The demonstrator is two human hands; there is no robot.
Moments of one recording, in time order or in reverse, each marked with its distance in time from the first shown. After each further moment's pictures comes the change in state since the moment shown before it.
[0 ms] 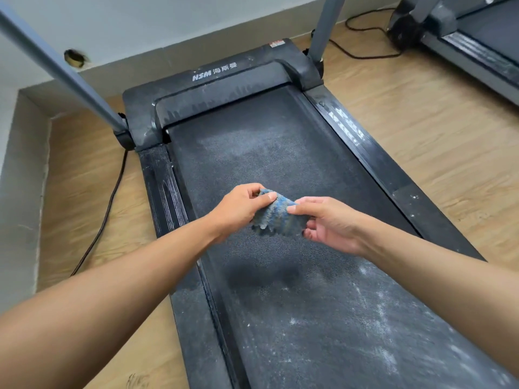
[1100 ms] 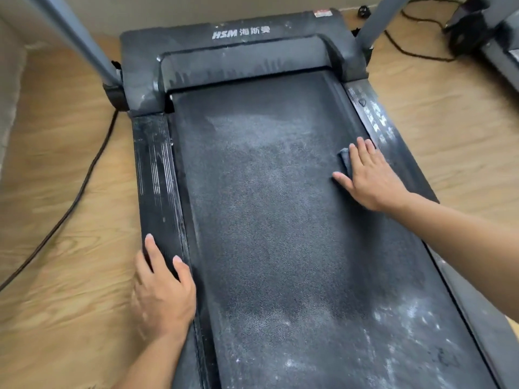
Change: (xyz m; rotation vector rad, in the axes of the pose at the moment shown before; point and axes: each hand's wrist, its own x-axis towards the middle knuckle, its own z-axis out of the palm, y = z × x) left_hand -0.073 -0.155 0.010 0.538 0.940 -0.465; right_hand 0.149 -0.055 -0.132 -1.821 0.439 -0.204
